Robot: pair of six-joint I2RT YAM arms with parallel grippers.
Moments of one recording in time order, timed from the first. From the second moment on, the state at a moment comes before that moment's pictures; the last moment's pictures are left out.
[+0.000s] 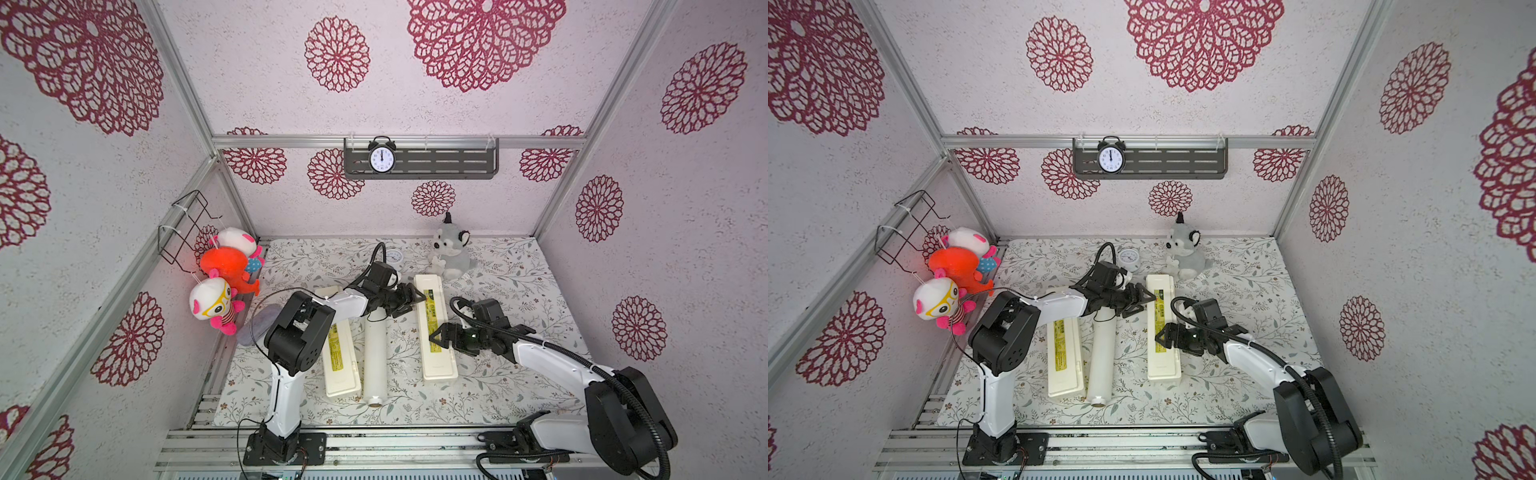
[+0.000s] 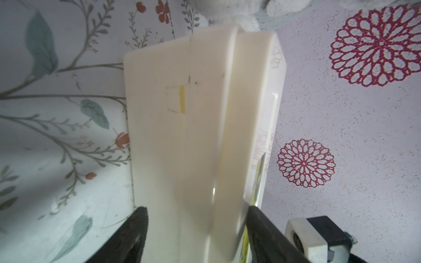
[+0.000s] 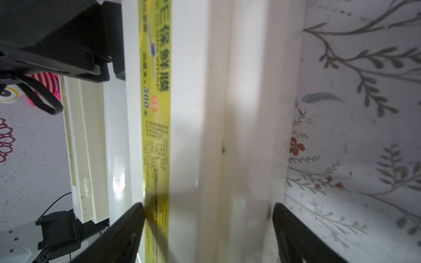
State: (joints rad) left arm -0.56 2.06 1.30 0.03 0.57 -0.98; right arm 0.43 1.29 0.64 -0.29 -0.48 0.58
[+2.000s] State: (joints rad) left arm -0.67 1.97 1.23 -0.14 0.56 -0.95; right arm 0.19 1.31 0.61 -0.20 -0.68 0.55
